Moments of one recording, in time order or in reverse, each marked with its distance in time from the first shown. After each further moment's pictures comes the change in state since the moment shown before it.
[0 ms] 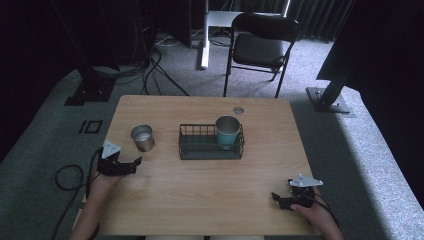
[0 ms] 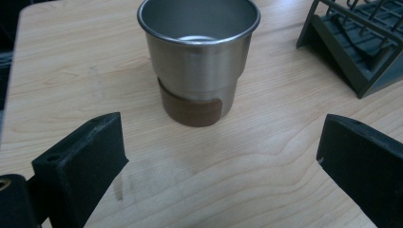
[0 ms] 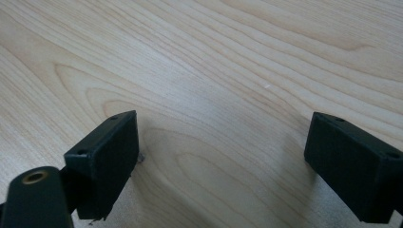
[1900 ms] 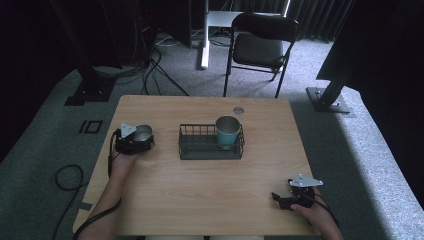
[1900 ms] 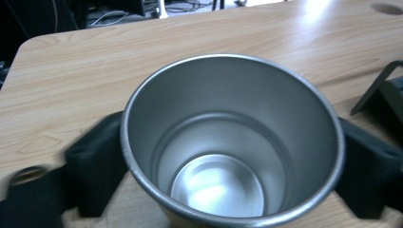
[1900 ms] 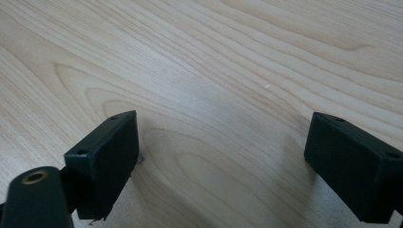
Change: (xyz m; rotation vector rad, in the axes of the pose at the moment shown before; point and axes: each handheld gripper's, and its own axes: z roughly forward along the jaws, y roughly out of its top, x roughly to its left) left arm 0.001 0.038 0.072 -0.055 0.093 -0.021; right arm 0.000 0.000 0.000 0.000 0.000 0.000
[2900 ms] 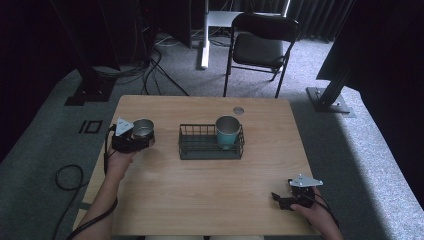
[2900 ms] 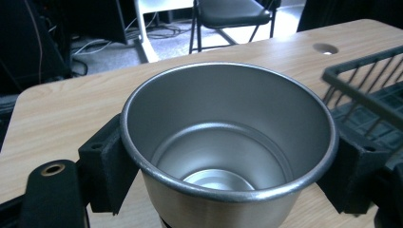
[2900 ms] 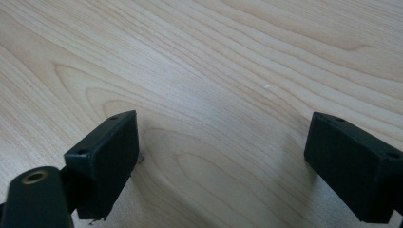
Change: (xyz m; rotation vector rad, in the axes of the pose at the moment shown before) left arm -0.015 0.037 -0.046 -0.091 -0.092 0.020; right arm 0.000 0.000 0.000 0.000 0.000 0.000
